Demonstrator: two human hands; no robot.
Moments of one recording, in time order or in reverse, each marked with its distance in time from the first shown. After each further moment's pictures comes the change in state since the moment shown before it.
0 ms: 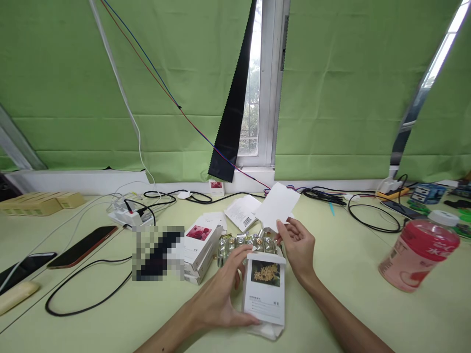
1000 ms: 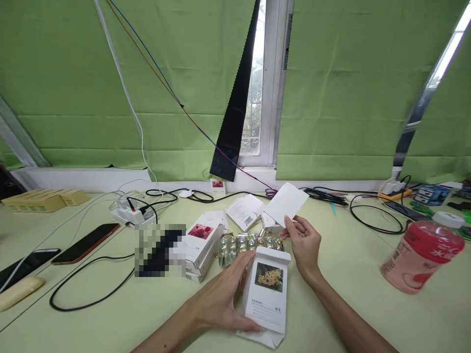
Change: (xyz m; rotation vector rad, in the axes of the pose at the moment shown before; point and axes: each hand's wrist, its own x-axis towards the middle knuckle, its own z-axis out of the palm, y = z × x) left_hand 0.001 0.006 -0.004 0.082 -0.138 -0.034; right_hand 0.011 0.004 -0.009 -0.042 0.092 0.028
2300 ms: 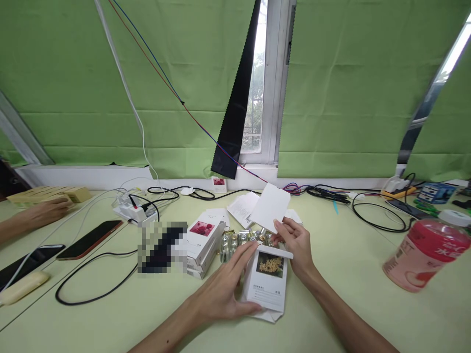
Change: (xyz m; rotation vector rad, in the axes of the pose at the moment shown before) left_hand 0.001 0.003 0.002 0.047 0.081 -0.025; right_hand -0.014 -0.006 0.010 0.198 -0.277 0.198
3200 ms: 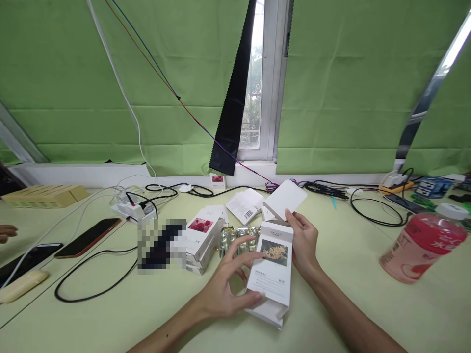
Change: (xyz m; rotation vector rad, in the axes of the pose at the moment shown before) left_hand 0.001 0.012 0.005 -0.418 0.114 0.010; right_hand 0.003 -0.003 -0.004 0.088 0.338 0.042
